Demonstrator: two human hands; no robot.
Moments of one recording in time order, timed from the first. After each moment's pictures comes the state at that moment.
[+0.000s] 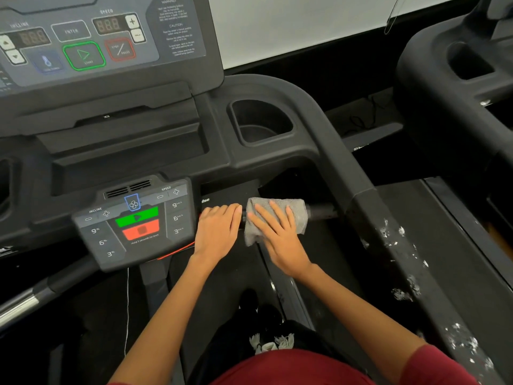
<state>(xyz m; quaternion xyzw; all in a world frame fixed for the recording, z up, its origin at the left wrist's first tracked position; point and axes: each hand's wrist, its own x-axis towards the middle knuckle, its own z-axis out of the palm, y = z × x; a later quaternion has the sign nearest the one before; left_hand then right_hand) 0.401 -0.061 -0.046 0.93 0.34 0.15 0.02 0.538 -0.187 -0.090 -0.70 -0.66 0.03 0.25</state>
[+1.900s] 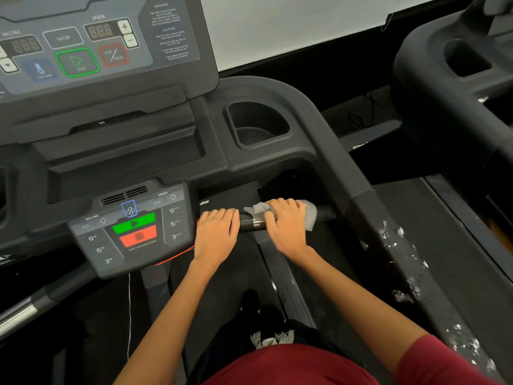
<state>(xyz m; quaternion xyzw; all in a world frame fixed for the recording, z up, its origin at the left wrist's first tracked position) 0.405 -0.063 -0.049 0.92 0.36 0.15 0.01 0.548 -0.151 -0.062 -0.83 -0.46 0.05 0.31</state>
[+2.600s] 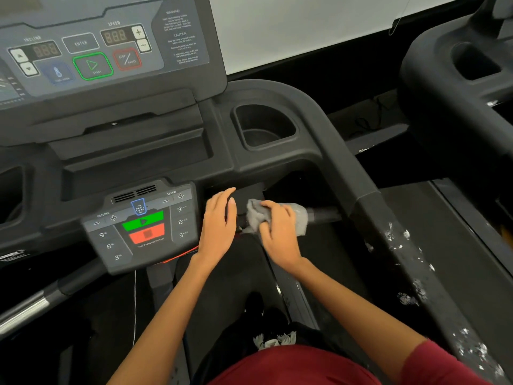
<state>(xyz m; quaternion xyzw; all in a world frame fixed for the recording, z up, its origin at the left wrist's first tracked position) 0.407 -0.059 -0.026 0.81 0.42 0.27 0.31 0.521 -0.155 -0.058 -0.76 -0.45 0.15 0.45</state>
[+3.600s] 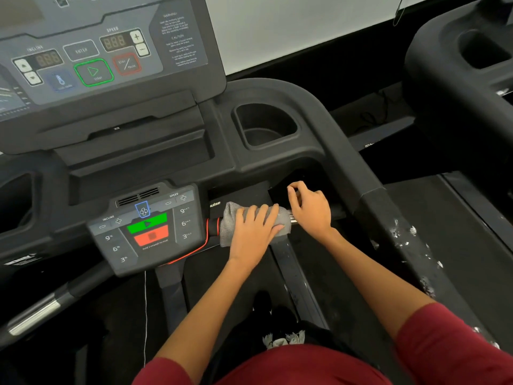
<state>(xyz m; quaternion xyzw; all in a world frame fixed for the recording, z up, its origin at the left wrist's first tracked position) 0.436 -0.091 -0.062 0.96 0.27 0.07 -0.08 0.597 -0.146 -0.063 -0.80 -0.47 0.05 0.36</state>
